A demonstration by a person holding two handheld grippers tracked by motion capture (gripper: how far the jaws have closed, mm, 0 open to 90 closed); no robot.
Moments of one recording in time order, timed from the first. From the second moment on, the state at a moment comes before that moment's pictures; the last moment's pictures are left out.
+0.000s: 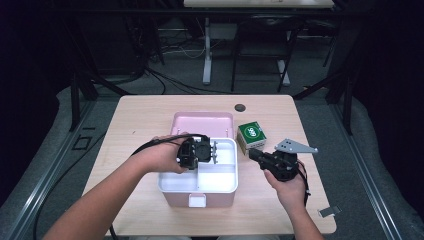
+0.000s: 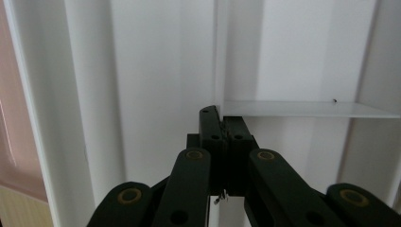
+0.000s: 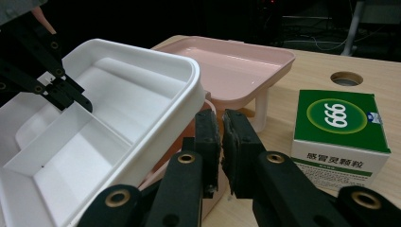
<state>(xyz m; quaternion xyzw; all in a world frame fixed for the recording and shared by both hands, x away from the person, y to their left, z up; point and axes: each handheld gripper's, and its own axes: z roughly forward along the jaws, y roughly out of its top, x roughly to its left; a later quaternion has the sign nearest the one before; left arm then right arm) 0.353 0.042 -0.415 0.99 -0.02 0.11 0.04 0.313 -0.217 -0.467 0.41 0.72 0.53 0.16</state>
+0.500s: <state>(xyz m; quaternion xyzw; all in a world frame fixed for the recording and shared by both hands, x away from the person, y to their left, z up) 0.353 0.056 -0.396 0.99 0.02 0.12 0.06 0.311 -0.217 -0.467 0.41 0.72 0.53 0.16</state>
